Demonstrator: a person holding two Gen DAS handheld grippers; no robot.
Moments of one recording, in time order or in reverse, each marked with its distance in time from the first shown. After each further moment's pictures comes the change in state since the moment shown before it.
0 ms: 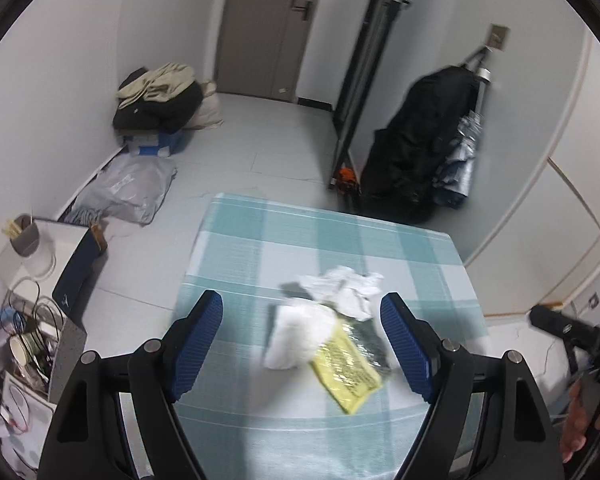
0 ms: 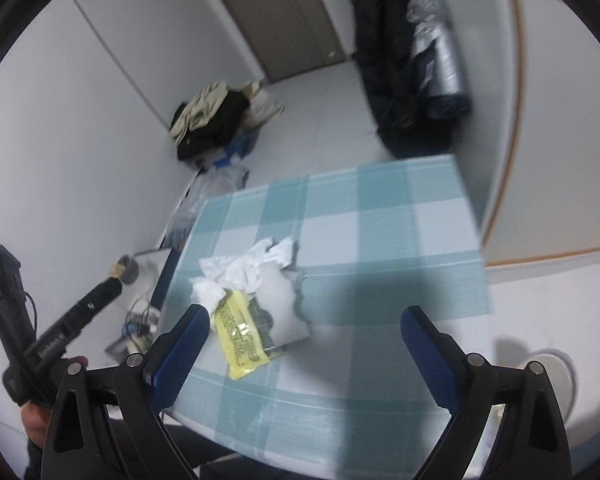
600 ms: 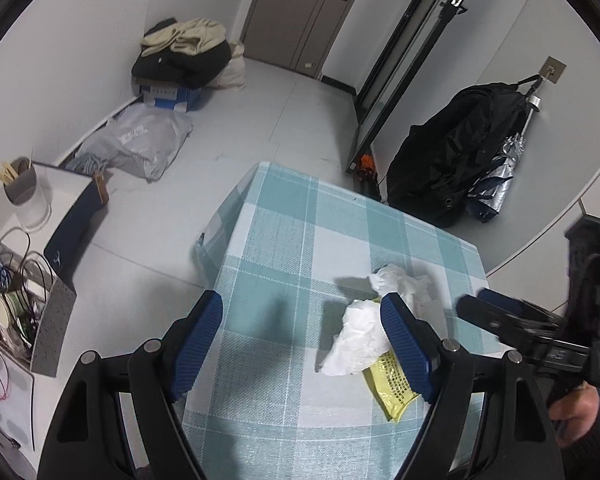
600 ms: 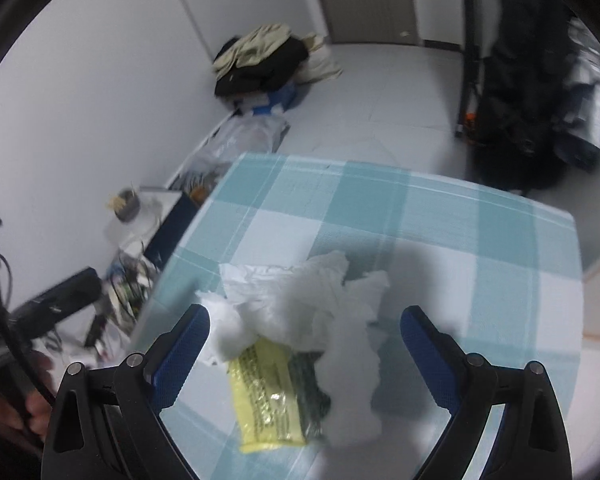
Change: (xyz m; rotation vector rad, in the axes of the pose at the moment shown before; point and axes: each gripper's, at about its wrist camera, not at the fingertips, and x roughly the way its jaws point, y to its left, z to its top) left arm 0.031 0.065 0.005 -0.151 0.104 -0.030; right arm 0.123 0.074 0.035 -0.295 0.141 0.007
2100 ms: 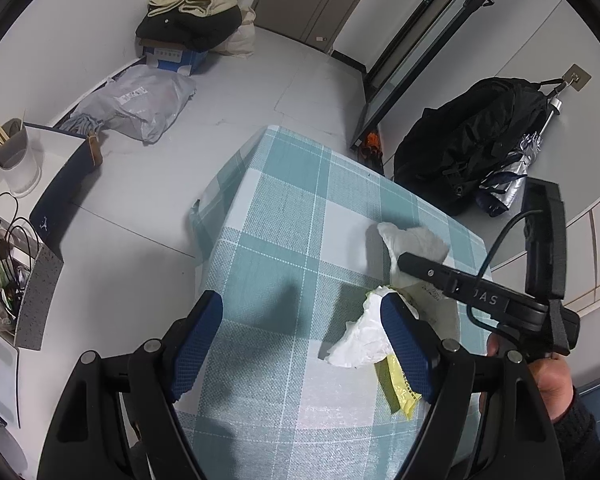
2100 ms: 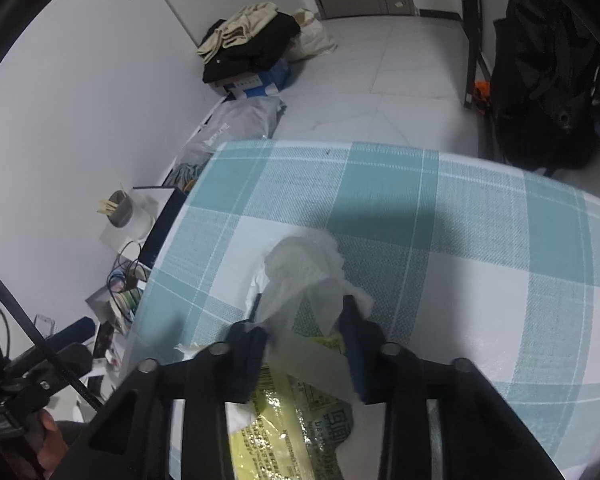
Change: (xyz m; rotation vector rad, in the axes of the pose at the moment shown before) left arm 0.028 0.012 0.003 -0.061 0.105 -0.025; right arm 0.051 -0.007 0.023 0.086 0.062 0.040
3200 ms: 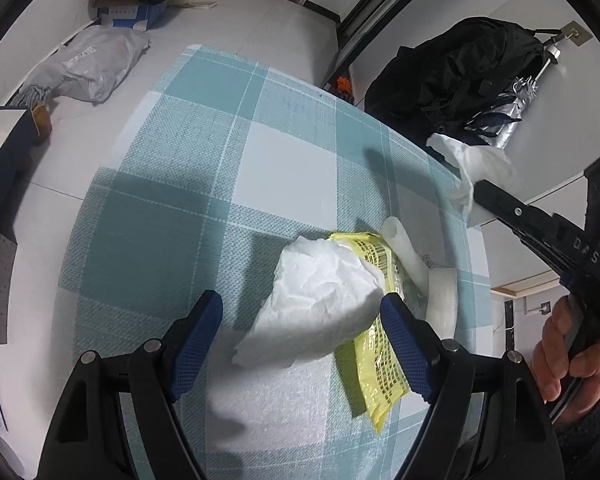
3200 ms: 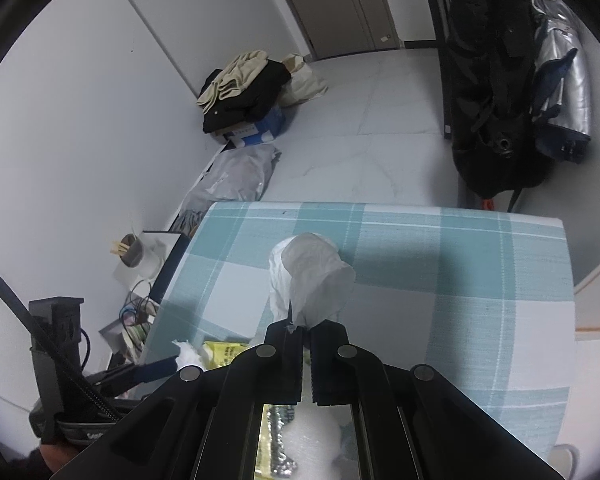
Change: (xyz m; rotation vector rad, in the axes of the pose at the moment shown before) left arm 0.058 -0.034 -0.015 0.043 0.175 -0.082; right arm -0.064 -0.052 0.000 0.050 -0.150 0.038
